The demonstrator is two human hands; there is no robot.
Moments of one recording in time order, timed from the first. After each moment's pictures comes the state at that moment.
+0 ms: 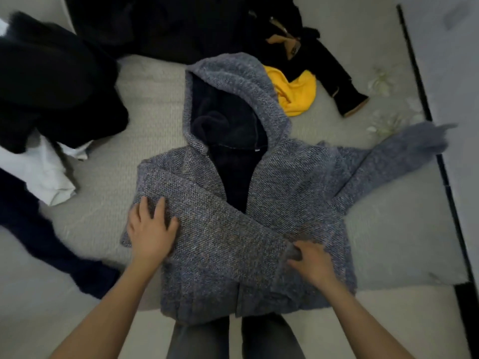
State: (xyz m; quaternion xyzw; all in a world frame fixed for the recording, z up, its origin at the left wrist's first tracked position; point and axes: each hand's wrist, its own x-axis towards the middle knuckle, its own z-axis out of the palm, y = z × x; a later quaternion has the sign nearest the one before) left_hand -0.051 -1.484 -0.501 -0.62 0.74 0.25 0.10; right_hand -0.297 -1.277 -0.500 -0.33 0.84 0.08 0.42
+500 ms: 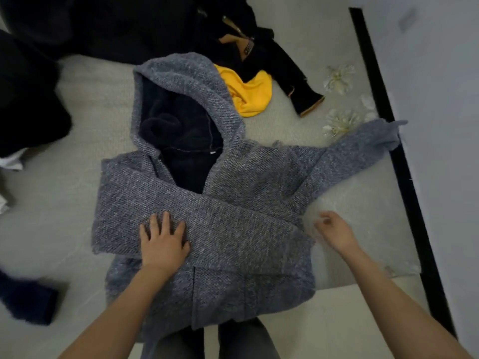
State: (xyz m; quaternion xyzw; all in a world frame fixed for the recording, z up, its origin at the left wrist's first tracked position) left_hand -0.147 -1.420 -0.518 -0.43 0.82 0.16 0.35; right_hand -0.445 -1.233 -0.503 -0.14 0.91 -0.11 0.38
